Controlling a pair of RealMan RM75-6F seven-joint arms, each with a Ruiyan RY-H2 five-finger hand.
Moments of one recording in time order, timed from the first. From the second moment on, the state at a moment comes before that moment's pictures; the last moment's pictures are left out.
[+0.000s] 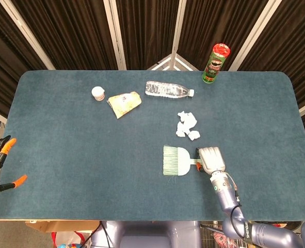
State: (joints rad) left arm -0.11 -1.10 -0.04 -1.59 1.53 1.49 -0.15; right arm 0.57 -1.63 0.18 -1.48 -0.91 1.05 -0.65
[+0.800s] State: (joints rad) left arm -0.11 -1.10 -0.04 -1.60 1.53 1.49 -0.16; right arm 0.58 -1.63 0.16 -1.53 -0.85 1.10 -0.70
